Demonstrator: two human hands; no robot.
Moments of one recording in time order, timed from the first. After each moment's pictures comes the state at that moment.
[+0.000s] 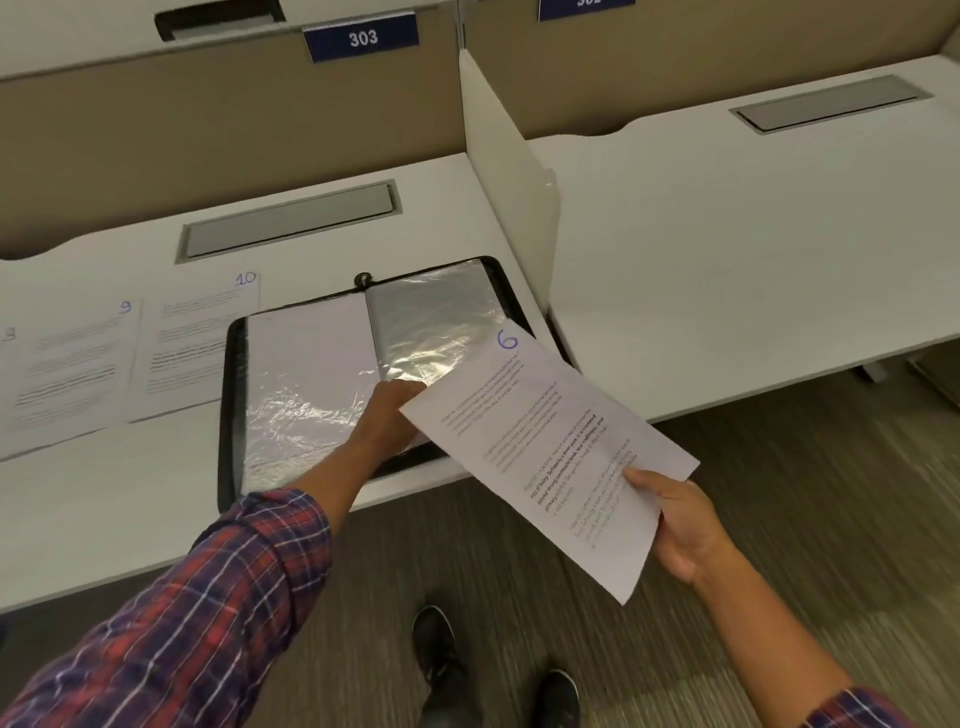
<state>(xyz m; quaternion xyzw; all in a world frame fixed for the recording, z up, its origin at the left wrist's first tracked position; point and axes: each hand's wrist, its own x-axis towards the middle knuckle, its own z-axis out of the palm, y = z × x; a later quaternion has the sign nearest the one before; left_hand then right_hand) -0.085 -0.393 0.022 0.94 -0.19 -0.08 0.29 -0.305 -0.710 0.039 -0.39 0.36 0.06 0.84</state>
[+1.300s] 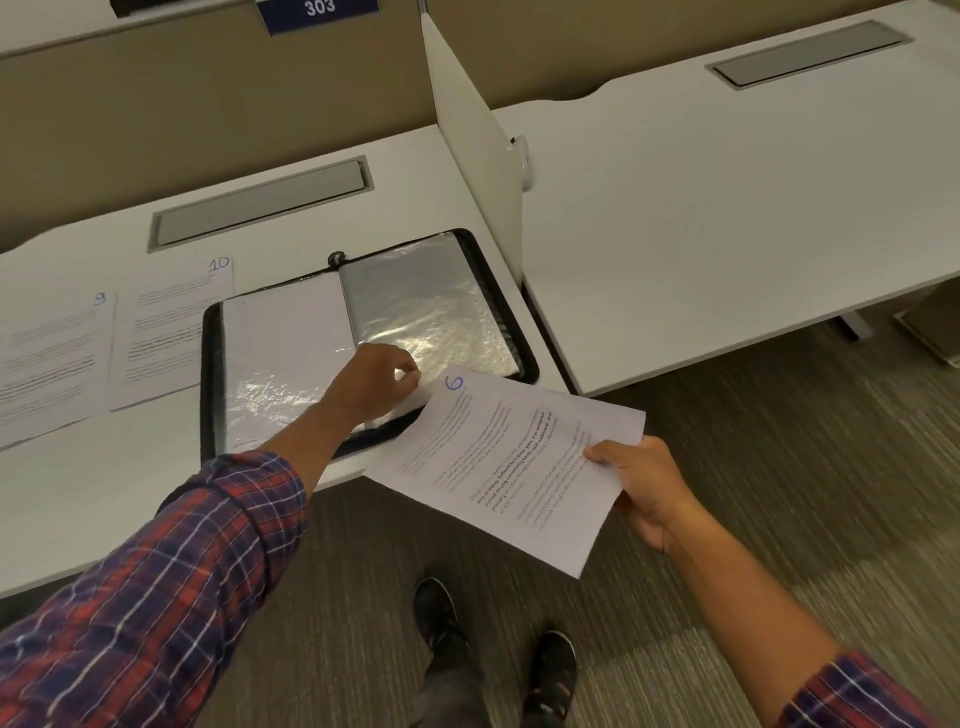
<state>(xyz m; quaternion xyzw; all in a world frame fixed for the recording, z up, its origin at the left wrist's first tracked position) -0.082 -0.402 0.038 0.93 -0.26 -0.06 0.23 -0.319 -0.696 0.068 -0.54 0.36 0.08 0.76</state>
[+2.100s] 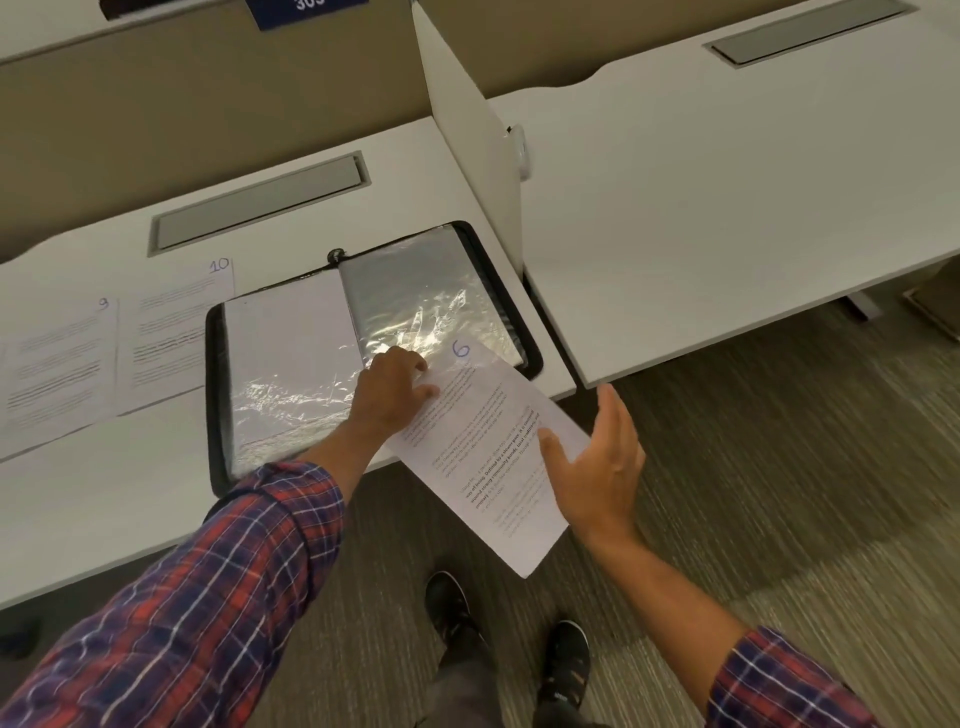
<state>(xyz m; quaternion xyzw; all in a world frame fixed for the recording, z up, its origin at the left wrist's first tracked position) -0.105 -0.422 0.018 0.97 -0.16 -0.07 0.17 -0.316 -0.630 0.037 -0.85 0.28 -0.10 0.42</state>
